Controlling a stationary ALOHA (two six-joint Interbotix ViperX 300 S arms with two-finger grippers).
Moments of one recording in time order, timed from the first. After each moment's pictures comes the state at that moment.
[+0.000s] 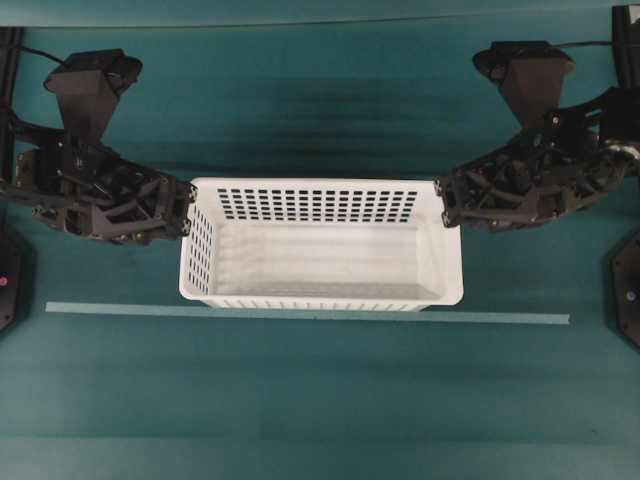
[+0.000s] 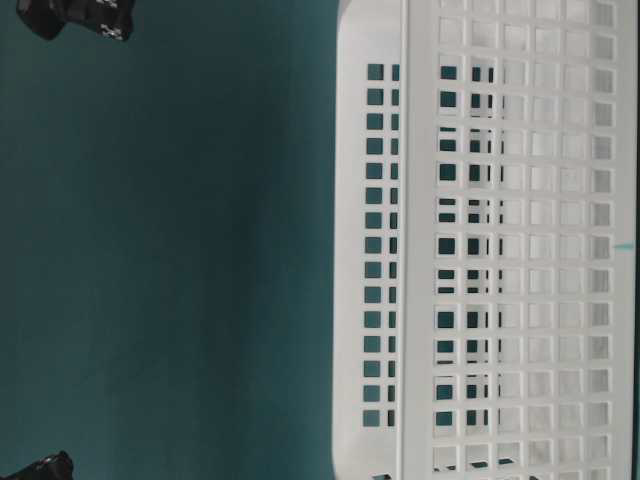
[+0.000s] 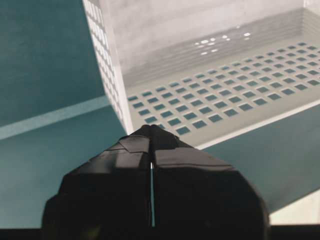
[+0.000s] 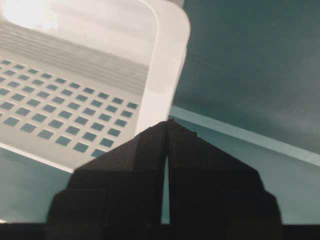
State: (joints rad) left arm 0.09 -0.40 0.58 0.02 0.88 -1.33; right arm -0.19 -0.32 0.58 0.09 1.00 1.11
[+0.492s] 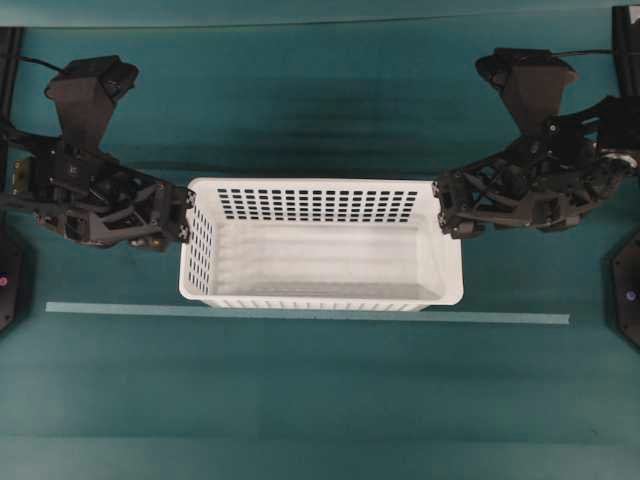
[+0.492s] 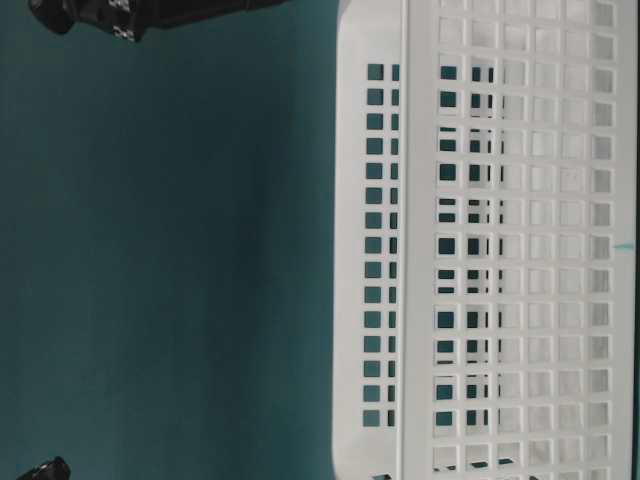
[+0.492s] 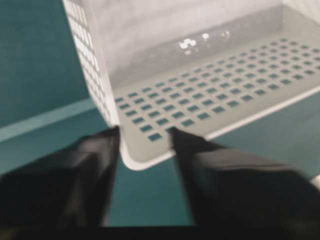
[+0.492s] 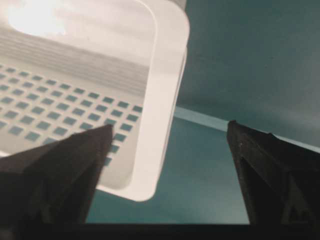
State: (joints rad) left arm 0.08 -0.42 0.63 0.02 0.80 -1.33; right arm -0.19 -0.31 0.60 0.09 0.96 1.18
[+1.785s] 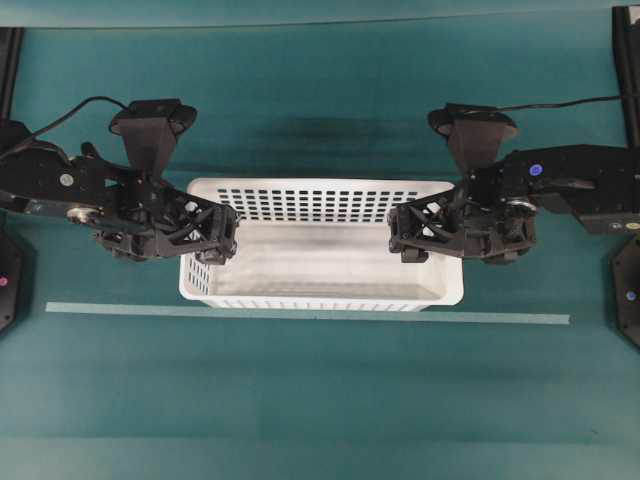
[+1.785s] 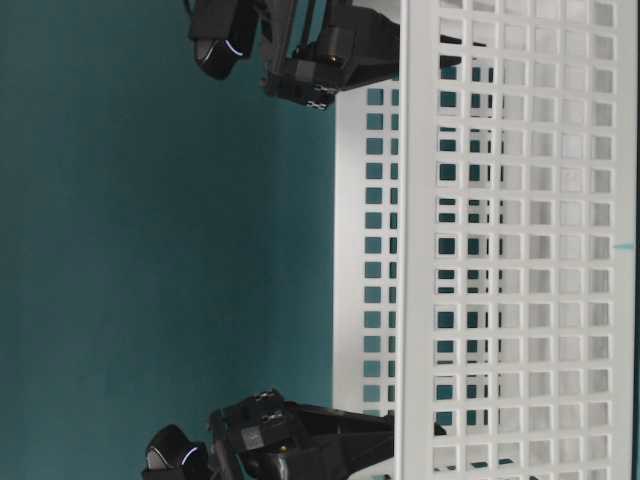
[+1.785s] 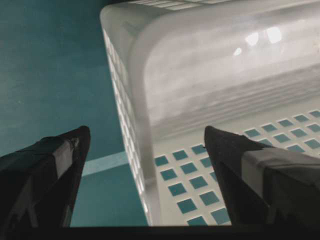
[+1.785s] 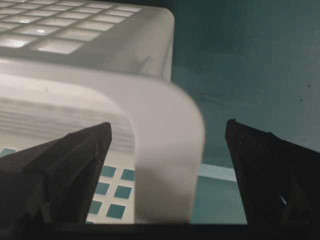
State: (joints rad) left arm 0.12 -0.15 0.69 0.02 0.61 -1.35; right arm -0.15 -0.04 0.66 0.10 0.71 1.29
